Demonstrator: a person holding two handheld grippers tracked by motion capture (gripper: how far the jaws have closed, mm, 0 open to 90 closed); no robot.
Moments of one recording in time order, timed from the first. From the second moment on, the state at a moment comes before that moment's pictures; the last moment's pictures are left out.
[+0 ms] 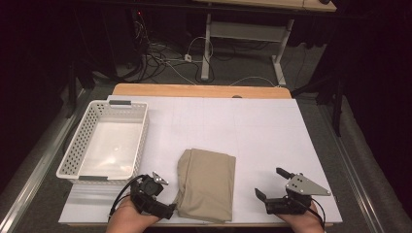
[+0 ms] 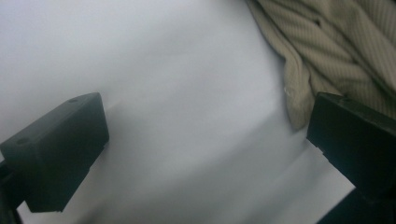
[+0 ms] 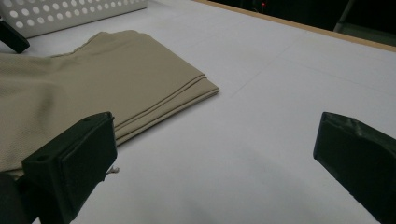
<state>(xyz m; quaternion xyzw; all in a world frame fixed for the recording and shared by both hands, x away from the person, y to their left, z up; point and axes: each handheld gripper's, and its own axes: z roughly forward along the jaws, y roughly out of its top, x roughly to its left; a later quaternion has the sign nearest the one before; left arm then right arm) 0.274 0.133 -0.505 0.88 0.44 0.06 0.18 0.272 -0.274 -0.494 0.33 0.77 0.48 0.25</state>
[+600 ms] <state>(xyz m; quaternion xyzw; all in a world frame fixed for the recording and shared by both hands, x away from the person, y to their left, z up) 0.292 0.115 -0.497 0.90 0.43 0.00 0.07 0.280 -0.262 -0.497 0.33 0.78 0.49 0.23</state>
